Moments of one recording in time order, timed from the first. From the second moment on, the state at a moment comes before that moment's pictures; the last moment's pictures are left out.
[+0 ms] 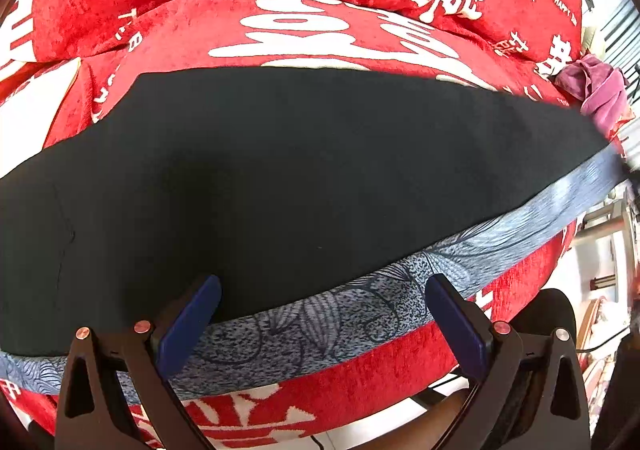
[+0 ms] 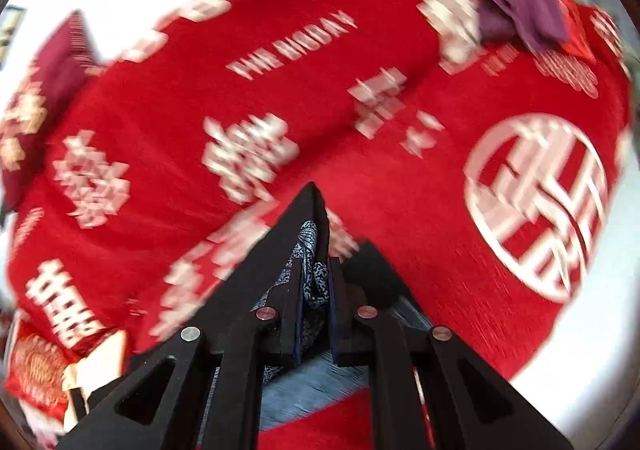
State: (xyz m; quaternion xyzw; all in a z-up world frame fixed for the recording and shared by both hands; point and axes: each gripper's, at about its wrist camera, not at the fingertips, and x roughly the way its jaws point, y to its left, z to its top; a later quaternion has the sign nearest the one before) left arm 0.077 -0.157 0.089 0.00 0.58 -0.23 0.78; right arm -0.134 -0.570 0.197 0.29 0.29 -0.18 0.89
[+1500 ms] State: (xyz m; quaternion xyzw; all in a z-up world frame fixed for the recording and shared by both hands) left arm 0.121 -0.173 0.085 -0.03 0.57 -0.16 0.80; right arm -0.041 -0.476 0.140 0.01 0.38 -0.11 0.92
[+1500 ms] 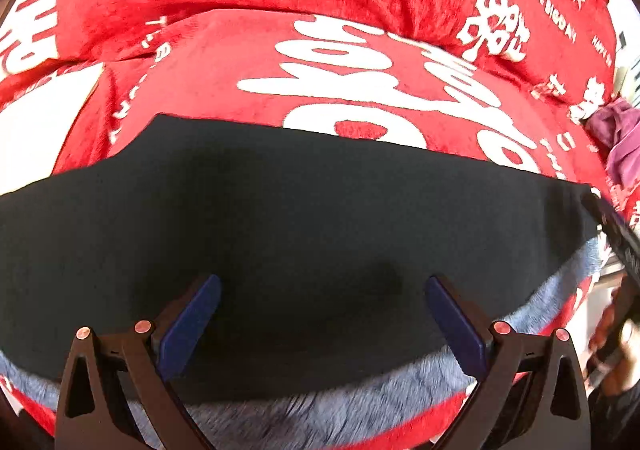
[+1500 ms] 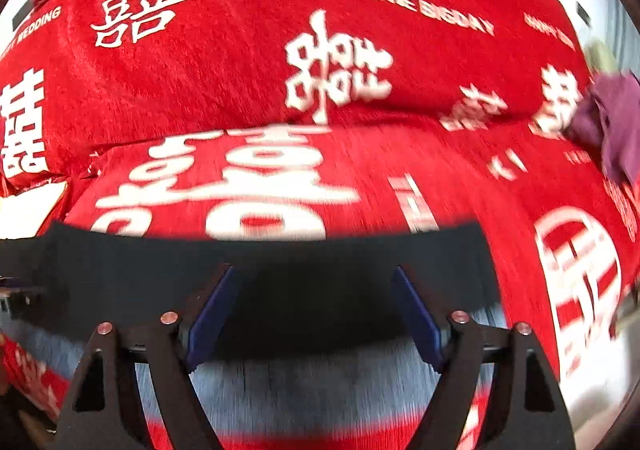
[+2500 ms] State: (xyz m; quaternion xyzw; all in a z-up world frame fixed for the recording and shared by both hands) left arm 0.170 -0.155 0.078 -0.04 0.58 -0.06 0.81; right arm -0.054 -0.443 0.121 0.07 0.41 -0.08 0.90
